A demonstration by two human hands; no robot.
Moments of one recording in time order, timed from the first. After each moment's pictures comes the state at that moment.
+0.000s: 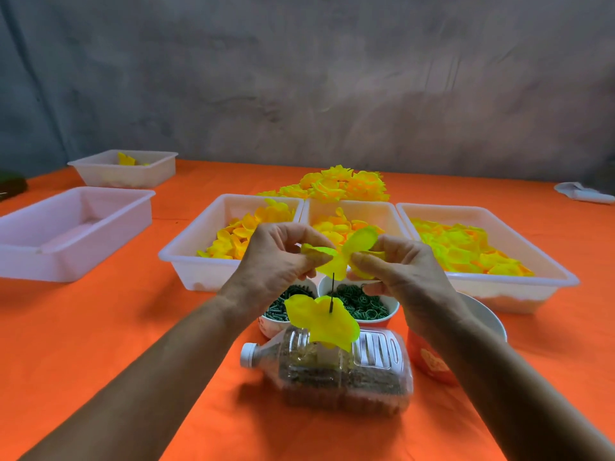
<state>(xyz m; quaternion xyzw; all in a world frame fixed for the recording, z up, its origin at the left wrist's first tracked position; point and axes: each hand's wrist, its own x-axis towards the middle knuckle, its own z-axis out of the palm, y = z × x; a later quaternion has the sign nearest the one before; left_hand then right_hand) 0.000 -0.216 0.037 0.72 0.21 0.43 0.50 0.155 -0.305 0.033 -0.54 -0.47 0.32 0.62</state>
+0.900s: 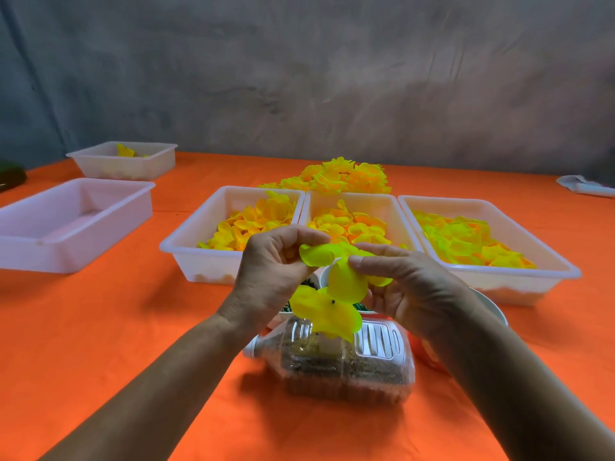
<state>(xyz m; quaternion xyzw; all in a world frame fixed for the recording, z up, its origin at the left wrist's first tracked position) -0.004 -0.232 0.020 0.69 0.21 0.50 0.48 0.143 -0.313 0.042 -0.51 -0.31 0.53 0.61</state>
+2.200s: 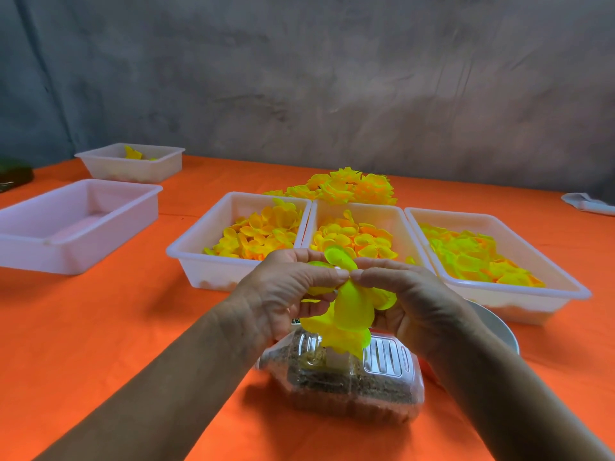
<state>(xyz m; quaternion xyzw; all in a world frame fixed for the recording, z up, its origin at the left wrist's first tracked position) -0.004 -0.236 0.043 0.53 0.33 0.30 0.72 0.135 -0.305 0.037 -0.54 -0.34 0.50 0.59</state>
